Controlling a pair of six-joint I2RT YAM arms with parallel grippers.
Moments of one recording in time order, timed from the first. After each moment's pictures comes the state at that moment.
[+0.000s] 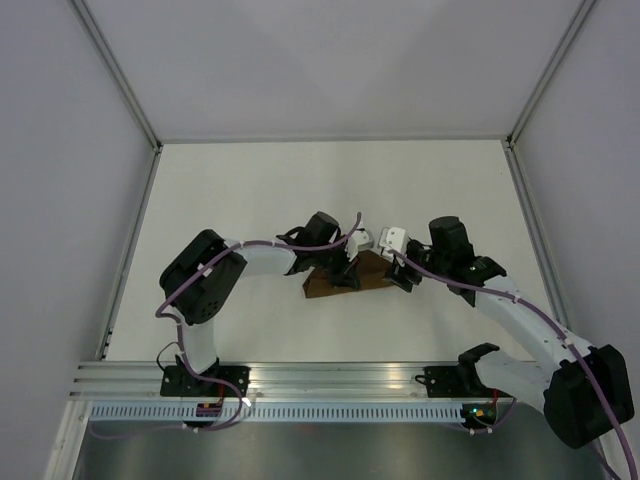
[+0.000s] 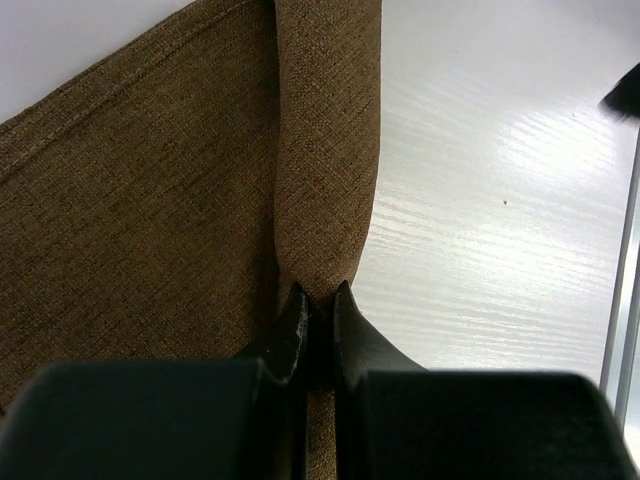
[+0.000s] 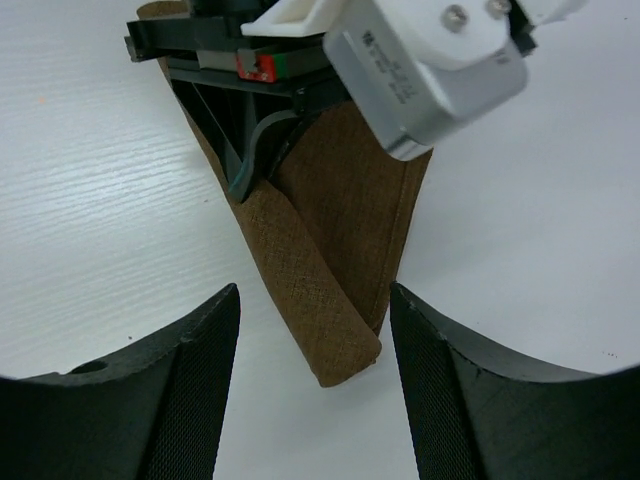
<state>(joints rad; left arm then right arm) -0.76 1.88 1.01 0.05 0.64 0.18 0.39 1.05 0.66 -0.33 -0.58 -0.69</state>
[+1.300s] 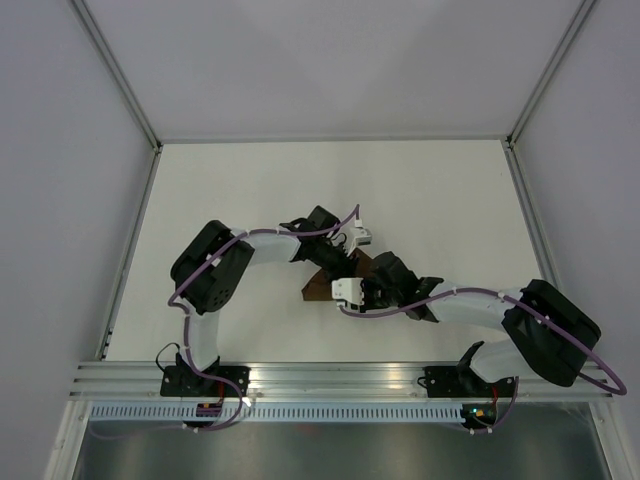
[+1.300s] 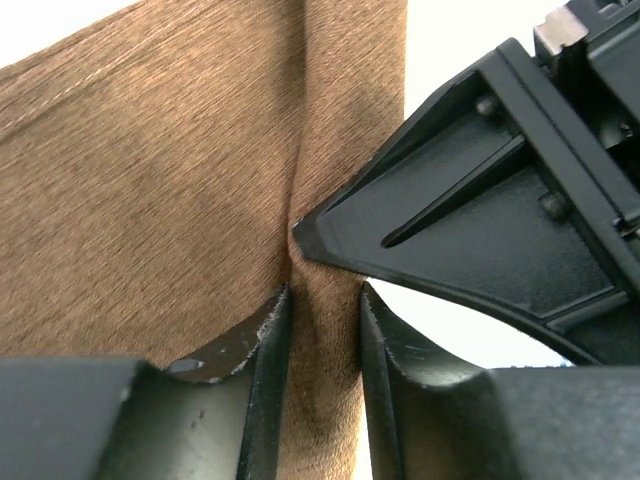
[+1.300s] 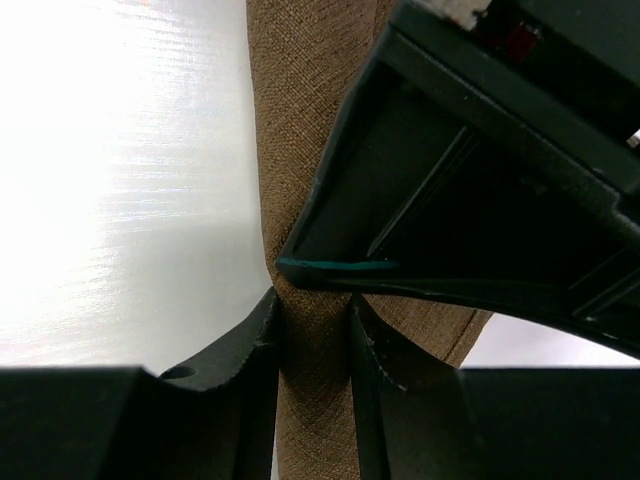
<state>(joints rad) -0.70 1.99 1.15 -0.19 0.83 0.18 0.81 1.39 0.51 0.06 -0.17 -0.84</state>
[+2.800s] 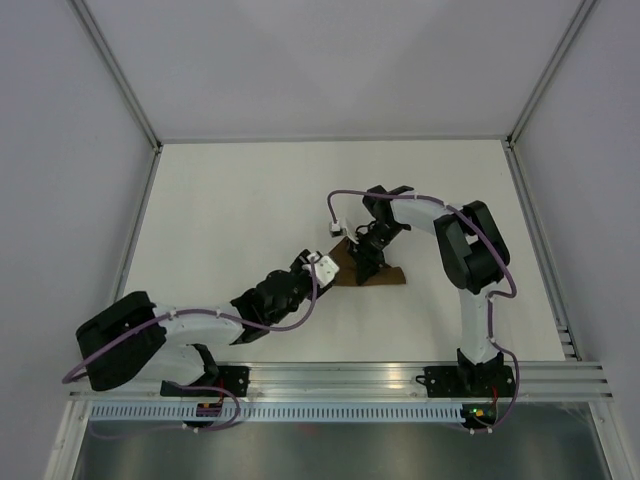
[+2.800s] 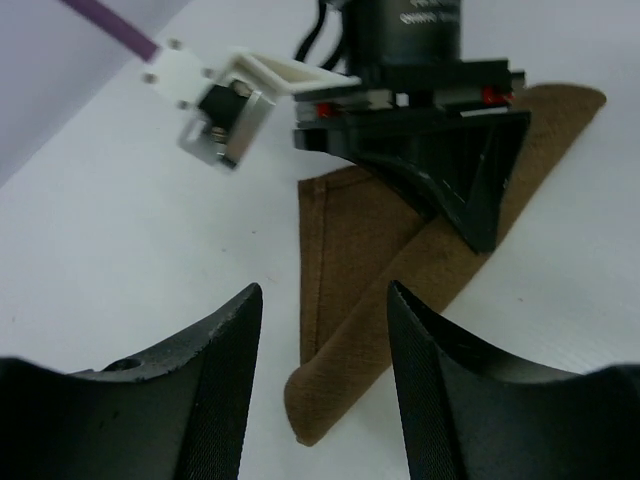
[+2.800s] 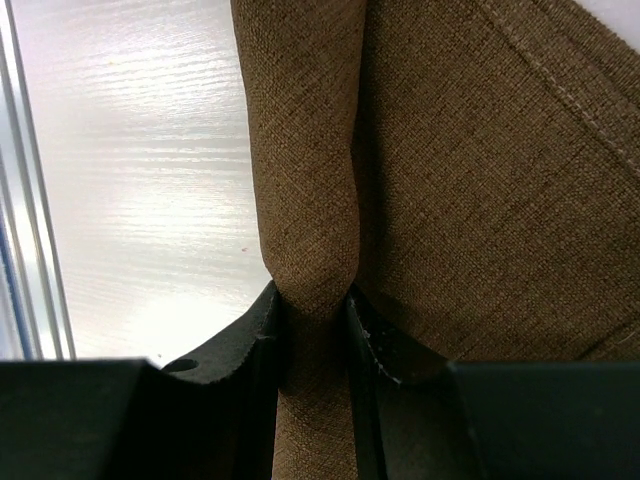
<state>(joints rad) -1.00 1.26 0.38 0.73 -0.31 0.27 0.46 2.08 1.40 -0.94 -0.77 -0.93</state>
